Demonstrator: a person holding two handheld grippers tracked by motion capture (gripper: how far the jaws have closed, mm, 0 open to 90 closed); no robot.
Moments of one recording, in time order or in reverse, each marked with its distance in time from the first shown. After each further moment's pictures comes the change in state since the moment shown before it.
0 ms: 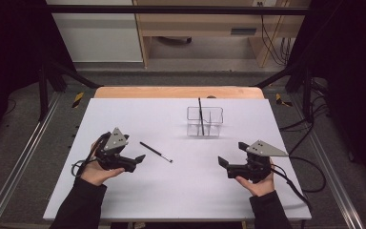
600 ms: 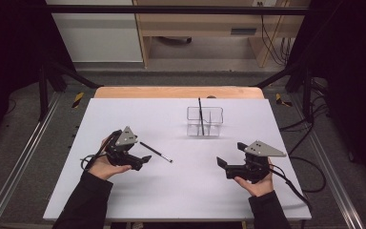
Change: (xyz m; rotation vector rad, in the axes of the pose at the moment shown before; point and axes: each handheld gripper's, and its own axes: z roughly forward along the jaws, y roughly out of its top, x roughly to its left) left arm 0.003 0.003 0.029 0.049 -0.073 0.019; right arm 0.003 0.000 0.002 0.009 0.001 -0.007
